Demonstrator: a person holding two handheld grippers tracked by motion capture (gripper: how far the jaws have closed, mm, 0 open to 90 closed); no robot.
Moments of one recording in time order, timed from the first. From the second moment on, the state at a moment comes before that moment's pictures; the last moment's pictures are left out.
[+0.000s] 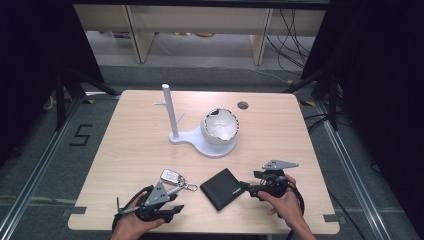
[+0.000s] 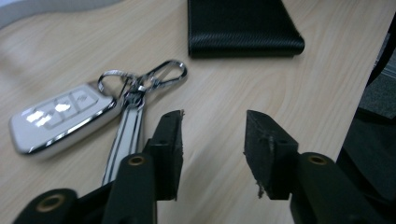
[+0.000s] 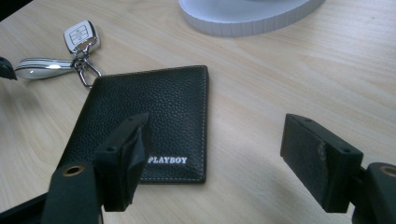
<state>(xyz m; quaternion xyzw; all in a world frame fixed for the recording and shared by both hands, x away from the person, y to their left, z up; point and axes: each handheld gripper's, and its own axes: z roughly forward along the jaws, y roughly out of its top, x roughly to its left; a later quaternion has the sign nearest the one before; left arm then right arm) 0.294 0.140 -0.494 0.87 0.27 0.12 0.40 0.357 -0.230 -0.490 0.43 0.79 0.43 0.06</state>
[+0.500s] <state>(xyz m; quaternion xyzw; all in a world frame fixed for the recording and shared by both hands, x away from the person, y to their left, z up) 0.318 0.079 -0.503 0.88 0.22 0.09 0.40 0.371 -0.215 -0.496 0.43 0.79 0.44 0.02</state>
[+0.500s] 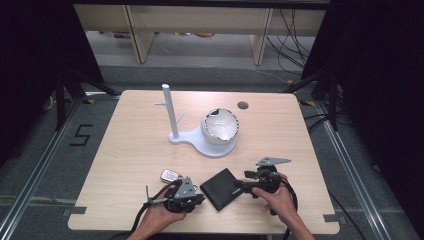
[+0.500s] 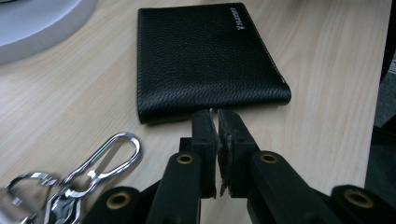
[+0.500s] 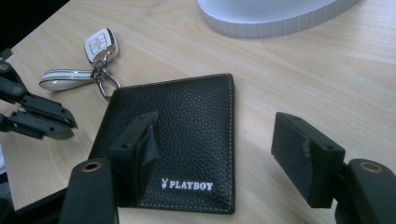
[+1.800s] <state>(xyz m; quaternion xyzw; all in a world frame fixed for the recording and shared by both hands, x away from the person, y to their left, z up) 0.322 0.060 -0.510 0.90 0.21 0.09 0.37 0.383 -0.198 -0.503 0.45 0.74 0.49 -0.13</state>
